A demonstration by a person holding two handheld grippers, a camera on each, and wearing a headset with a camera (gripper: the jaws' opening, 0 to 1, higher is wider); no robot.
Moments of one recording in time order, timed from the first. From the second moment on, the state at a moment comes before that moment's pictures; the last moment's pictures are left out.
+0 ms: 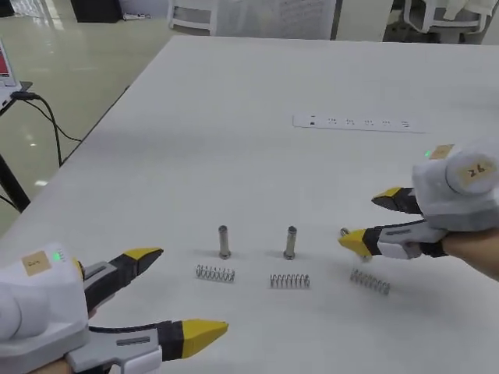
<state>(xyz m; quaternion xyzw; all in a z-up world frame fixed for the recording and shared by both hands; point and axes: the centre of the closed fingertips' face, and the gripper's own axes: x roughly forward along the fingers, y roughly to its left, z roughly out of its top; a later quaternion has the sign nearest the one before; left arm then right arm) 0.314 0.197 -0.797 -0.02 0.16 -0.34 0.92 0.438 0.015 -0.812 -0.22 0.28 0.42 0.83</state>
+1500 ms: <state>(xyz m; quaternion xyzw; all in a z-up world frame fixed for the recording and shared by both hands) 0.314 0.198 -0.798 -0.02 0.17 -0.35 0.92 0.452 0.014 -0.860 -0.19 0.41 0.35 0.82</state>
